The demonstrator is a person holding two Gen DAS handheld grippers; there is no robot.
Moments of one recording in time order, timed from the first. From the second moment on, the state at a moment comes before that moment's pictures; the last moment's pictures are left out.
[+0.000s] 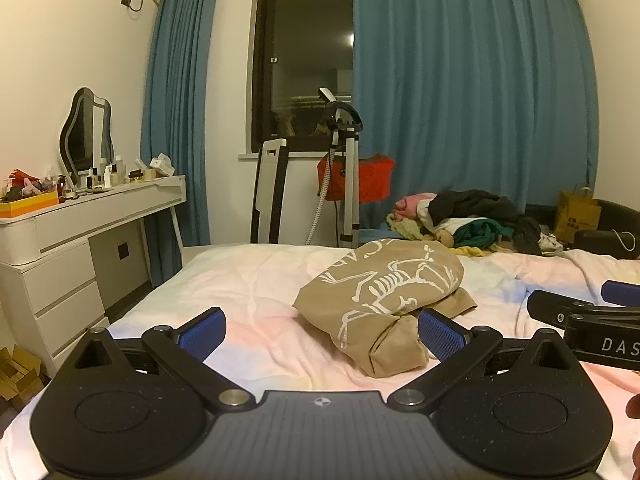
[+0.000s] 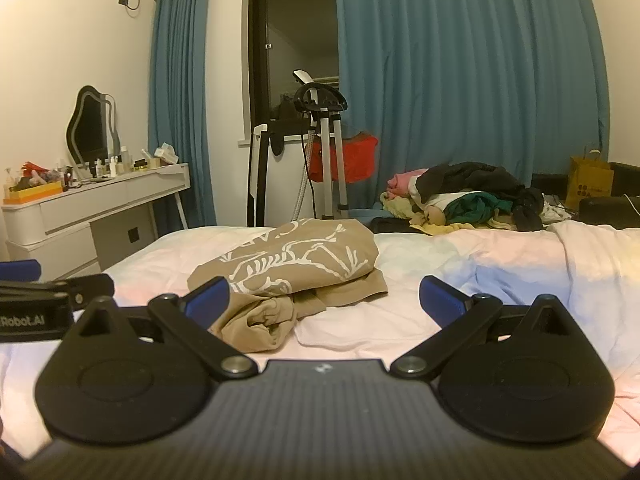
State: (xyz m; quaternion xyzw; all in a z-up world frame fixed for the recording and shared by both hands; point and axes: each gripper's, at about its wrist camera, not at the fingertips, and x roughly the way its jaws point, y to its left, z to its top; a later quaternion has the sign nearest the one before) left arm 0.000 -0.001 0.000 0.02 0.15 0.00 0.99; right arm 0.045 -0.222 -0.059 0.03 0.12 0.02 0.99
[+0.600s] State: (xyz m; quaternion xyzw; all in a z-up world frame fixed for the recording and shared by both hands) left arm -0.003 0.005 0.008 0.00 0.14 -0.01 0.99; right arm 0.037 -0.224 -0.045 0.03 0.09 -0.02 1.00
